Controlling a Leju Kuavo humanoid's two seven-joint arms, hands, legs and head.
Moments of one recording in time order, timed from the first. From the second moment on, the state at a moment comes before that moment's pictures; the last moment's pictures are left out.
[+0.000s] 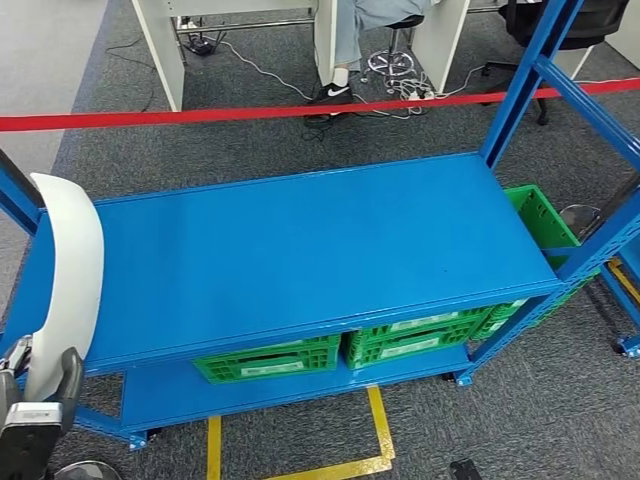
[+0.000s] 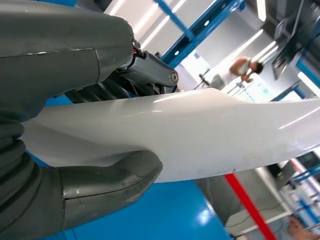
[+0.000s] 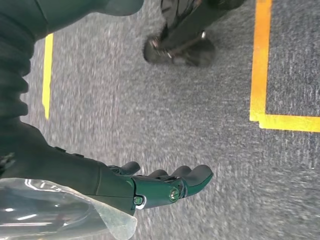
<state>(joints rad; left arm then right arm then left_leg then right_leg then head) 0.35 0.12 -0.19 -2.02 -0.64 0.47 -0.24 0.18 -0.02 0.02 -0.58 0.09 -0.17 -0.10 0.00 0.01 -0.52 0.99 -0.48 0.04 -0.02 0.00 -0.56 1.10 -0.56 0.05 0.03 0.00</state>
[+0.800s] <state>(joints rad) 0.37 0.11 -0.27 -2.03 -0.53 0.56 -0.33 0.36 0.15 -0.35 -0.94 0.29 0.03 0.02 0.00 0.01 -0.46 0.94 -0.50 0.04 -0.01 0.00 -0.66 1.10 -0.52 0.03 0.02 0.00</state>
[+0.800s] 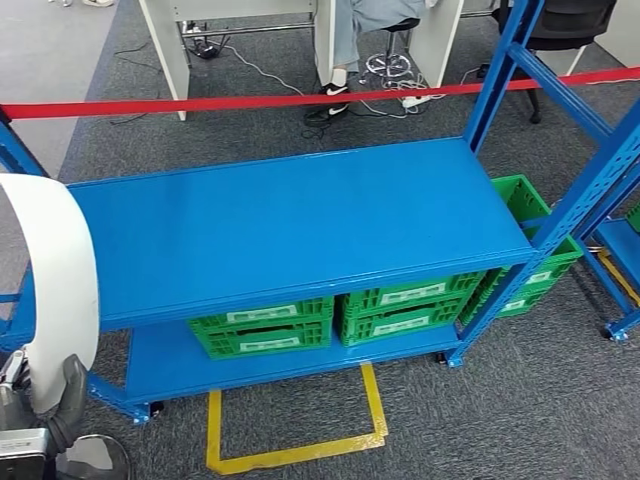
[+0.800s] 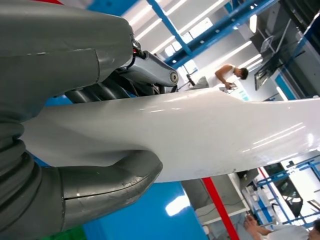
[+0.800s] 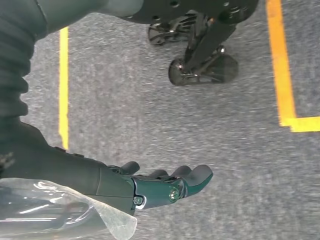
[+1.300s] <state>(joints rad) 0.35 0.04 -0.25 -2.02 -0.38 0.46 -0.39 0.32 0.30 -0.68 -1.03 0.59 0.21 -0.05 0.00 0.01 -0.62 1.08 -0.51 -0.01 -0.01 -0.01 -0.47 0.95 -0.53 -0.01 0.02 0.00</state>
